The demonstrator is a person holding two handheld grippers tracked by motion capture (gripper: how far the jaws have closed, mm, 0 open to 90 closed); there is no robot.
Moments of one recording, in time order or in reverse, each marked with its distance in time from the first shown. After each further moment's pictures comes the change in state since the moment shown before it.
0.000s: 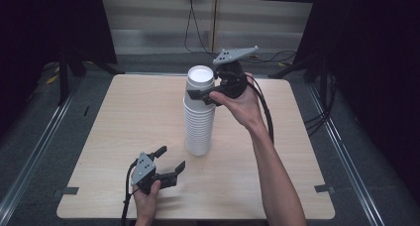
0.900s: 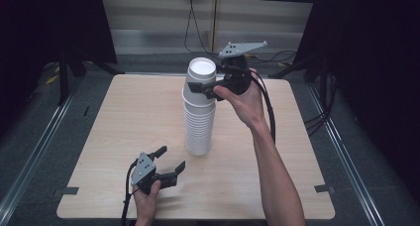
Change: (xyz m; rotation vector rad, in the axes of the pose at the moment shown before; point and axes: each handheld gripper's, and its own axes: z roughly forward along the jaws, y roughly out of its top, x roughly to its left) left arm 0.000 0.000 0.000 0.000 -0.001 0.001; right arm 0.001 0.011 -0.014 -0.099 0.007 0.015
